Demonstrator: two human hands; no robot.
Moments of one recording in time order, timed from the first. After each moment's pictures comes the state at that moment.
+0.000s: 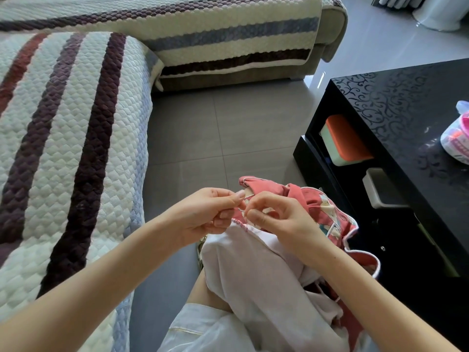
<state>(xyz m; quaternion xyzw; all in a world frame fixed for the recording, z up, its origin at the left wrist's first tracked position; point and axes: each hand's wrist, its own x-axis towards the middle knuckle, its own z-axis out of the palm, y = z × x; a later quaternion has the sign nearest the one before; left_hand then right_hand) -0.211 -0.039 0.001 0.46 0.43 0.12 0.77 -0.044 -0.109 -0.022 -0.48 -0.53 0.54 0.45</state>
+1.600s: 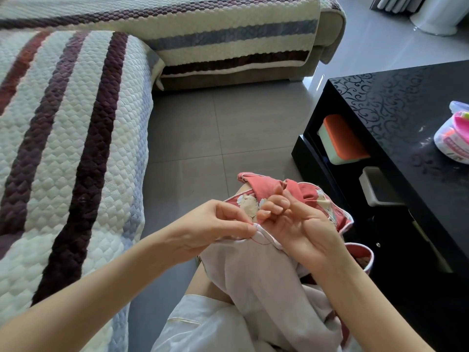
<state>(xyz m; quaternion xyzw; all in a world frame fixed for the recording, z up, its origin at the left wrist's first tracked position) -0.215 -0.079 0.013 0.55 0.37 0.11 0.74 -0.049 -0.130 -0.002 -0.22 0.03 0.77 0.60</state>
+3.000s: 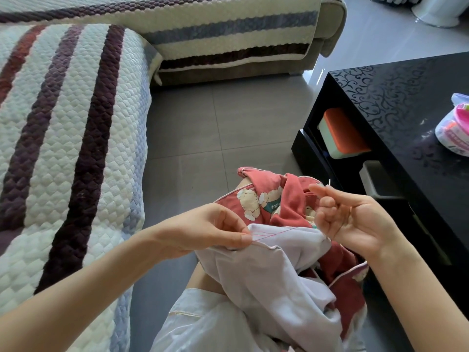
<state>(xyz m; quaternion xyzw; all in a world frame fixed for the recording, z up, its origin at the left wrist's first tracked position) -0.226 -0.078 0.012 0.57 0.36 -0.01 0.74 0.027 -0.145 0.005 -0.43 0.00 0.72 0.54</state>
